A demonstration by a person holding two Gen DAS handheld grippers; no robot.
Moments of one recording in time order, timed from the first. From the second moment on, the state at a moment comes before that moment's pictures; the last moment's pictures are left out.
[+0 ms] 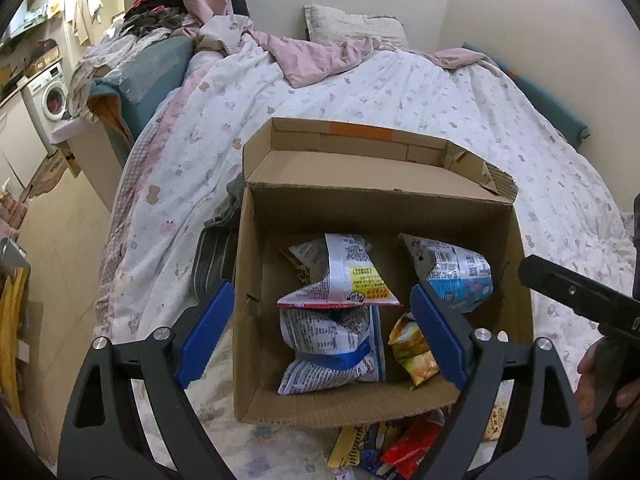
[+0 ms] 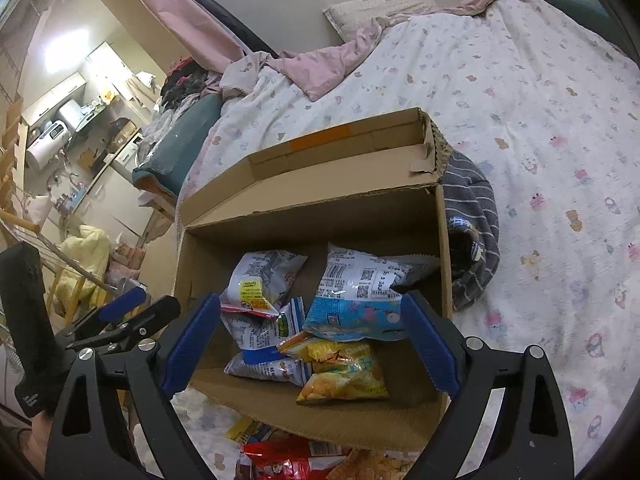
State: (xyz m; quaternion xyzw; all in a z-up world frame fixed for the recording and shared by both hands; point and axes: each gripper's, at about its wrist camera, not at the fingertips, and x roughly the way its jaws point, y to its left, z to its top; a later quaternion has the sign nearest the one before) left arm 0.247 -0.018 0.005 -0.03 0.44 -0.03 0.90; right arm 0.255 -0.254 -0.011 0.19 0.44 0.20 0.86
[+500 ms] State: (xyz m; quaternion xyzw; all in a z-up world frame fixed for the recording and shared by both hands) left arm 0.192 -0.007 0.026 -0.04 0.42 -0.03 0.90; right arm 0.207 -0.245 0.007 0.14 0.43 0.20 0.87
